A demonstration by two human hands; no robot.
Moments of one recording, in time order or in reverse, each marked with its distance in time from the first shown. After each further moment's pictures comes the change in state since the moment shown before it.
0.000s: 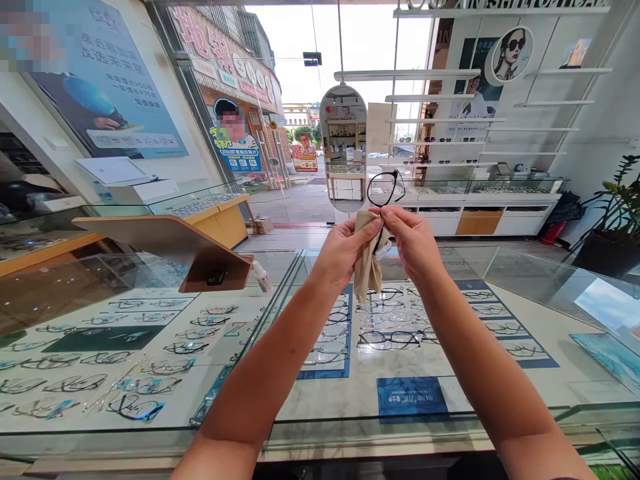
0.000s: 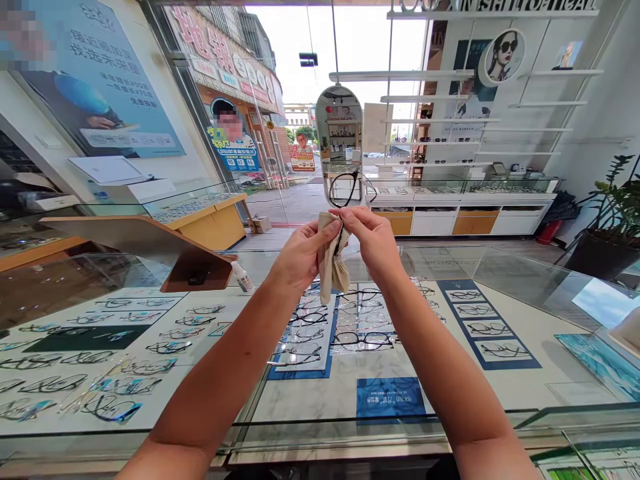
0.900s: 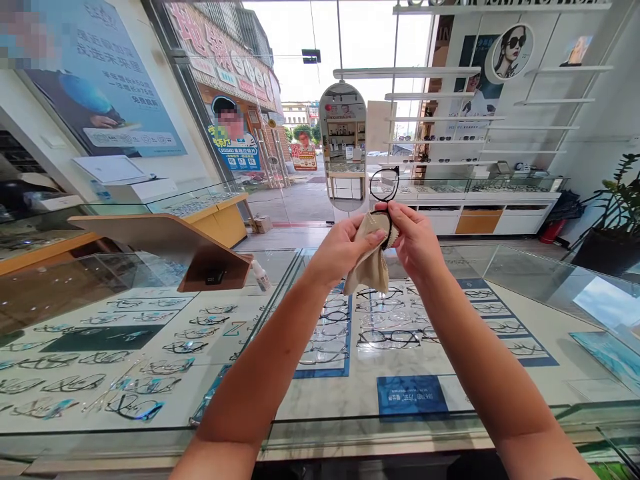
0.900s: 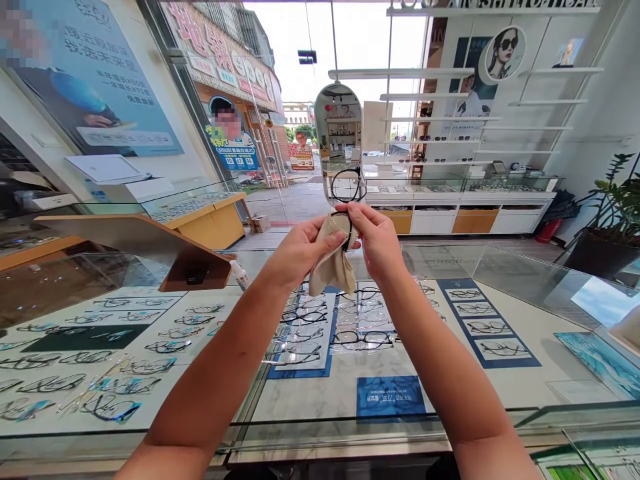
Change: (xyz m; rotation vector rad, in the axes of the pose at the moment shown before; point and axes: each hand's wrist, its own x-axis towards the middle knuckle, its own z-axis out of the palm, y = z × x) left_hand -0.006 0.008 -0.009 0.263 -0.154 0.019; right_hand -0.001 -0.003 0.005 0.194 0.081 0.167
